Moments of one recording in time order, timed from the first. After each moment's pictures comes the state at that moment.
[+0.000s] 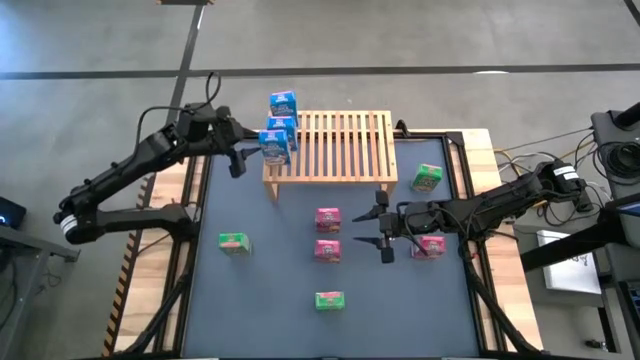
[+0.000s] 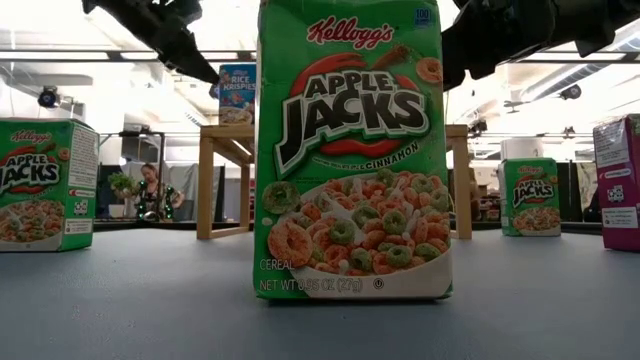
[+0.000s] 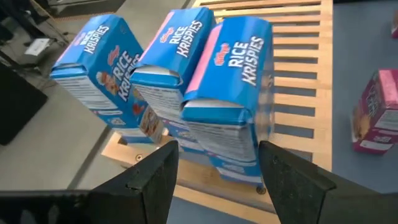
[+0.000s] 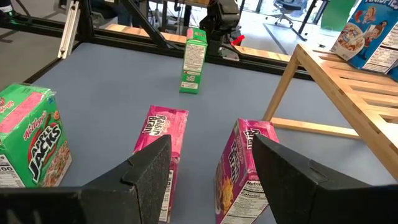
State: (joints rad) left arm 0.69 0.96 0.99 -0.58 0.15 0.41; right arm 0.19 1.22 0.55 0.40 0.16 -0.11
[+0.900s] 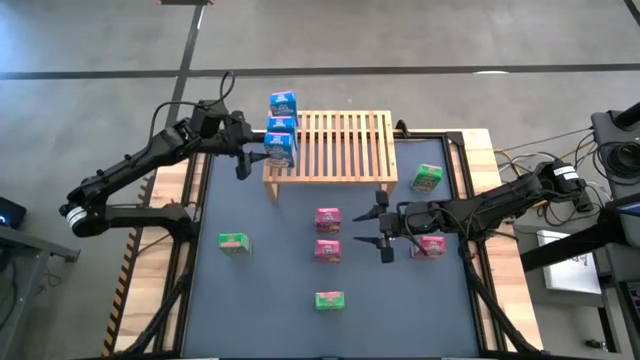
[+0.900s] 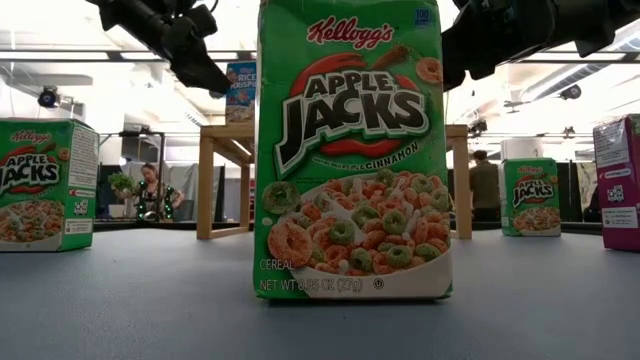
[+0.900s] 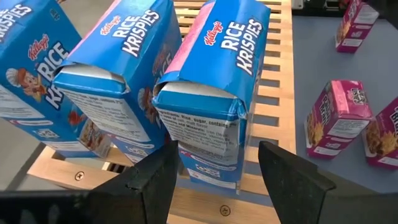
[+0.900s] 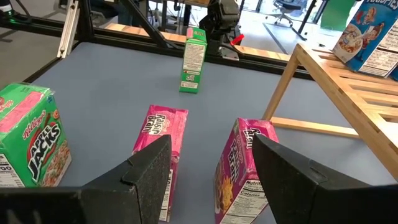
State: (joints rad) left arm 0.71 1.06 0.99 -0.55 0.33 0.36; right arm 0.19 1.22 0.55 0.40 0.16 -0.11
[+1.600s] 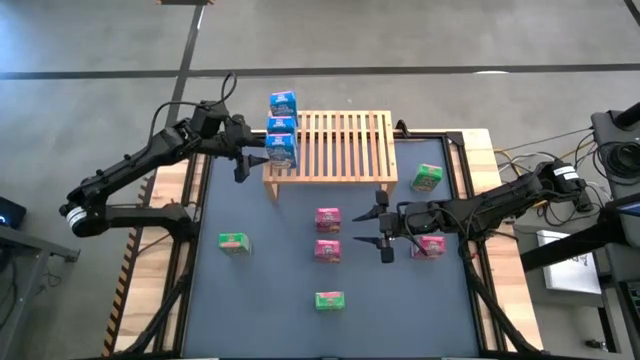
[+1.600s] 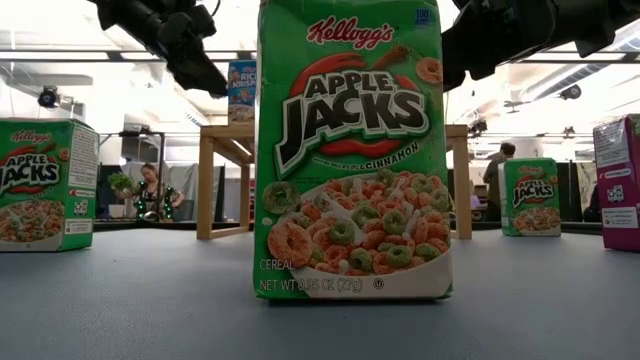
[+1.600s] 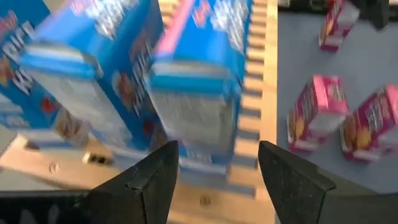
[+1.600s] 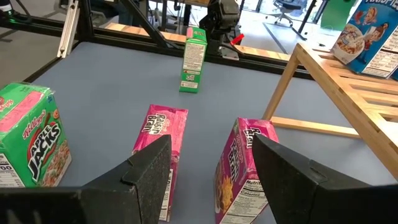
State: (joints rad) left arm 0.71 1.05 1.00 -0.62 0.37 0.34; right arm 0.19 1.22 0.55 0.40 0.16 -0.11
